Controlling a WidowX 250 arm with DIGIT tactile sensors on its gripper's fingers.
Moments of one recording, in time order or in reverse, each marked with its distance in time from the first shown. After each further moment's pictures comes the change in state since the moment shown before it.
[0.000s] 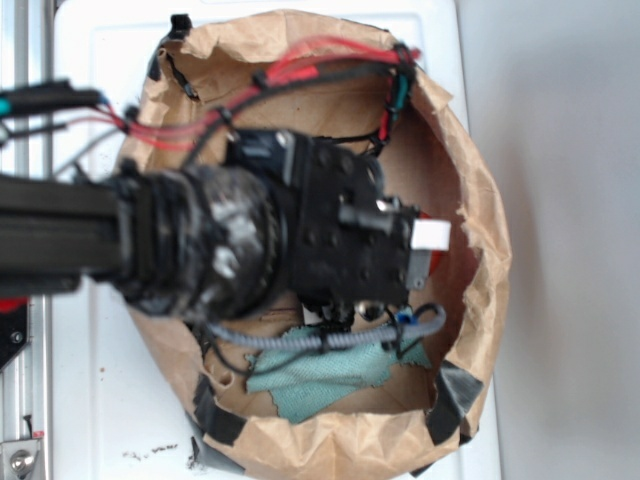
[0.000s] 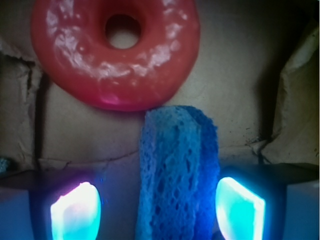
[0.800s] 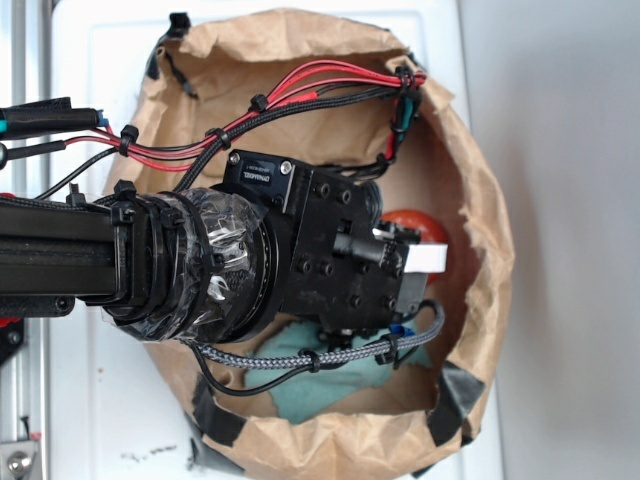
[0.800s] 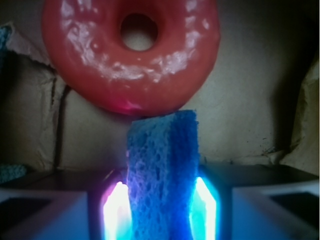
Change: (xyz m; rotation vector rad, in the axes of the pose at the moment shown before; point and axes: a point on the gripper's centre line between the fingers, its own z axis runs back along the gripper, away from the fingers) arm 0.003 0.000 -0.001 0.017 -0.048 0.005
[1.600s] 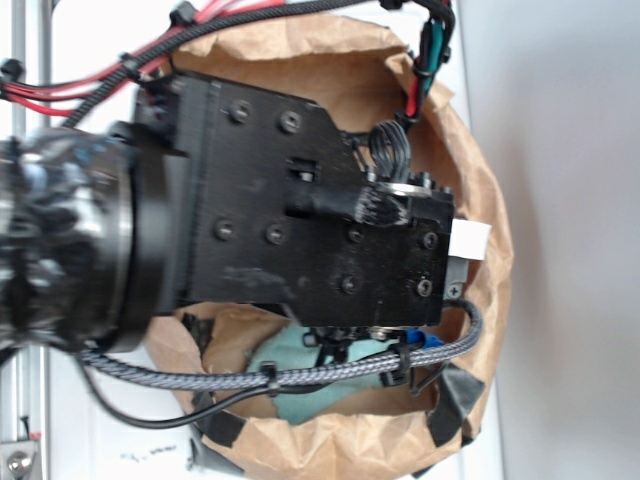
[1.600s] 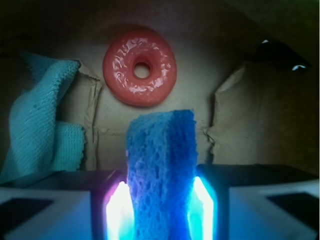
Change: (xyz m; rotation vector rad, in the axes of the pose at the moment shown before) arm -0.002 0.024 0.082 -0.015 0.074 -0.025
